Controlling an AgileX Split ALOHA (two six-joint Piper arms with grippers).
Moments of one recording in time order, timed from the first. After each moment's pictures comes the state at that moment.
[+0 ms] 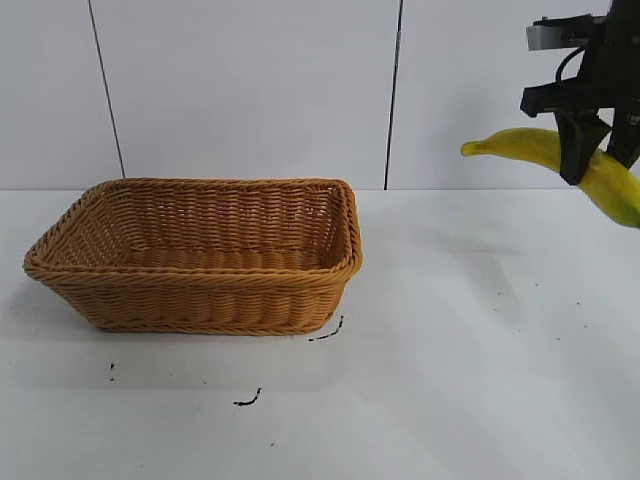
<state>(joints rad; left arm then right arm) -0.02 0.00 -0.50 -0.07 1.07 0.06 0.04 2.00 -1.77 -0.01 1.21 -0.09</state>
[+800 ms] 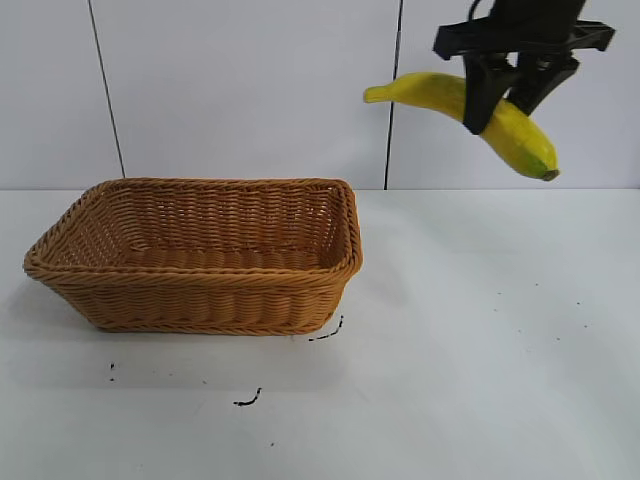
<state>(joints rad) -0.02 0.00 -0.50 -0.07 1.07 0.06 0.44 2.00 -1.84 -0.01 1.09 -0.22</state>
